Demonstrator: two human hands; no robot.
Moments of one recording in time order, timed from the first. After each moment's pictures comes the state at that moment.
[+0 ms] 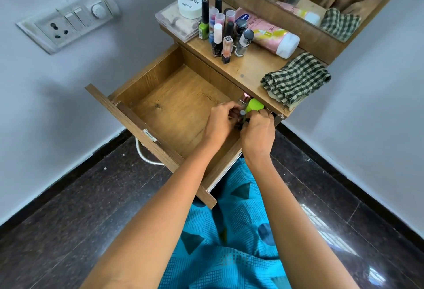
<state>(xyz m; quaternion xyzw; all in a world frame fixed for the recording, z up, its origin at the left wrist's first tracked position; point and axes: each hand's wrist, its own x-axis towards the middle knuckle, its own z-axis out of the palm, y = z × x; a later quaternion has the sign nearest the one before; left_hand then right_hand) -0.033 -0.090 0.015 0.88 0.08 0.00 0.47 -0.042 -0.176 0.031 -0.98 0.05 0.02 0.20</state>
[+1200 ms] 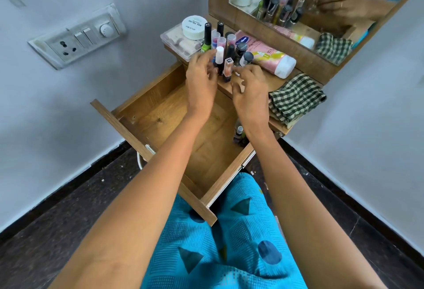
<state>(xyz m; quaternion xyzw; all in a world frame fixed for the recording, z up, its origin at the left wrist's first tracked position) 0.024 -0.047 0.091 0.85 0.13 0.26 0.44 0.020 -0.143 0.089 -0.90 -0.12 -0.16 0.38</state>
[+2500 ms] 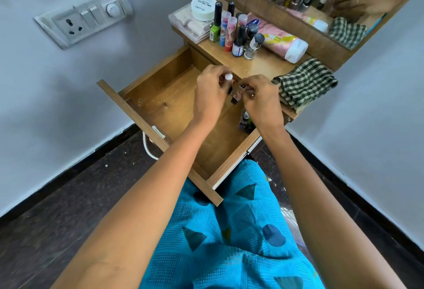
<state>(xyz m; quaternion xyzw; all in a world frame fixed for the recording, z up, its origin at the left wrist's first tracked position) -0.014 -0.051 0.062 0.87 0.11 0.21 0.43 -0.006 -0.165 0.072 -0.91 -0.18 -0.07 0.36</state>
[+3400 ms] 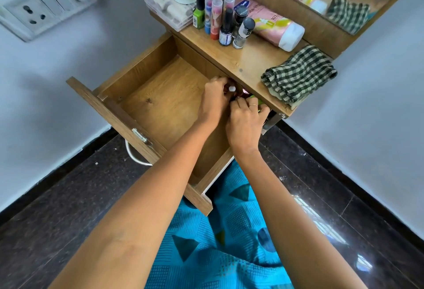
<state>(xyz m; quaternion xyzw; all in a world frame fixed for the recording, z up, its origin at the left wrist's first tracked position) 0.022 -0.077 -0.001 0.91 0.11 0.06 0.39 -0.027 -0.158 0.004 -0.98 -0.11 -0.16 0.05</state>
